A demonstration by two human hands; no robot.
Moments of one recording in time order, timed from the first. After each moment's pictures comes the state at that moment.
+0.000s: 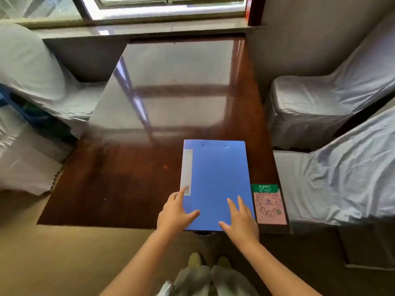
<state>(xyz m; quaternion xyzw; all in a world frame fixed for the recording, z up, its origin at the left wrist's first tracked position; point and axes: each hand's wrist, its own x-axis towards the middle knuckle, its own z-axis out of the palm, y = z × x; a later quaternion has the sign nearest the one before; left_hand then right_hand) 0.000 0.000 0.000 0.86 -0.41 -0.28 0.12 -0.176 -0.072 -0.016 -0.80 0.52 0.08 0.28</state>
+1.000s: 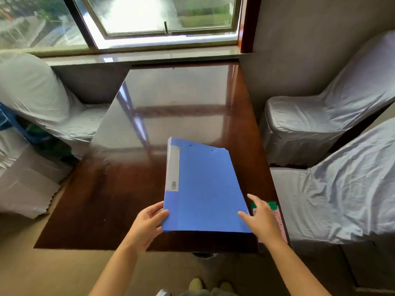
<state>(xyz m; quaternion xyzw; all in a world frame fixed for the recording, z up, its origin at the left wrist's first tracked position) 0.057 0.022 0.050 0.64 -0.17 -0.53 0.53 -0.194 -0.130 0.032 -0.69 0.58 -0.12 0.41</state>
